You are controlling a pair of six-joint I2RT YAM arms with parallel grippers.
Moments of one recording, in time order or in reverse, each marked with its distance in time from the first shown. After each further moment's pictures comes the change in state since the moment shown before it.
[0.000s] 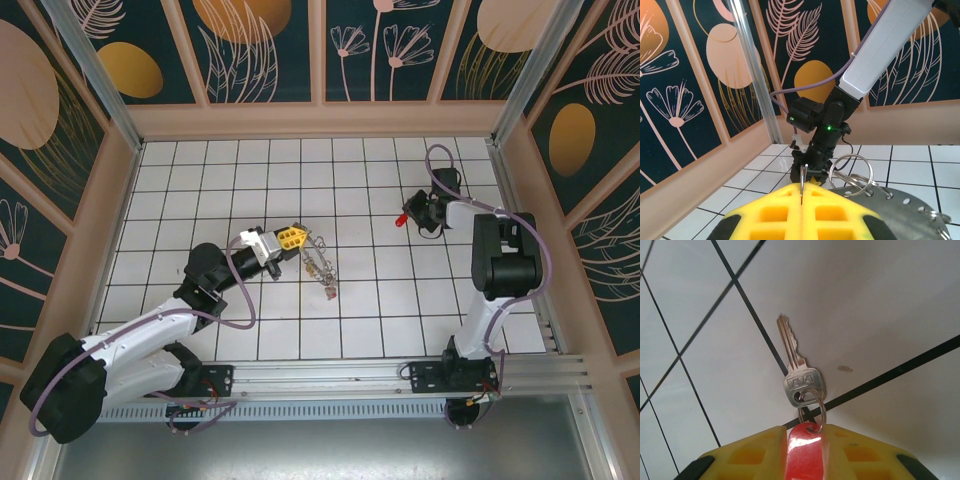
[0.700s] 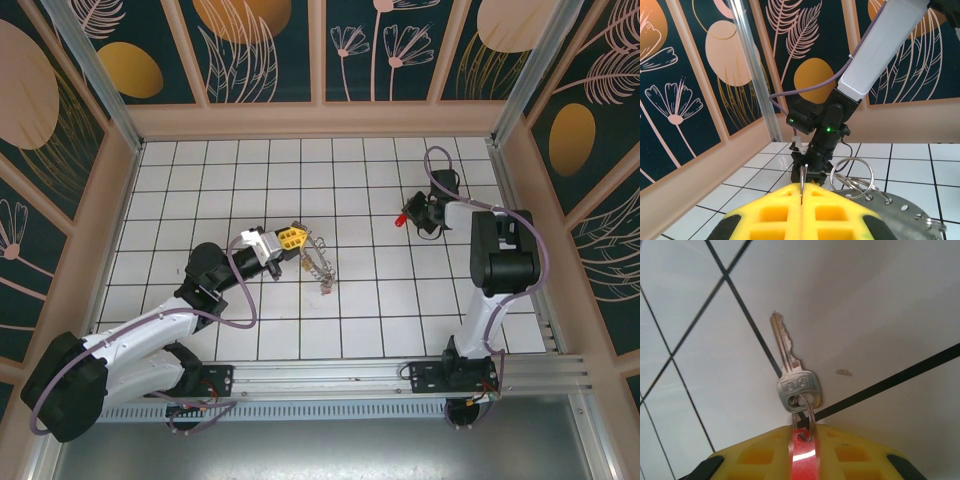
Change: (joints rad) left arm 0.000 0.008 0.000 0.000 0.000 0.000; right arm 0.000 0.029 0.000 0.022 -0.008 0.004
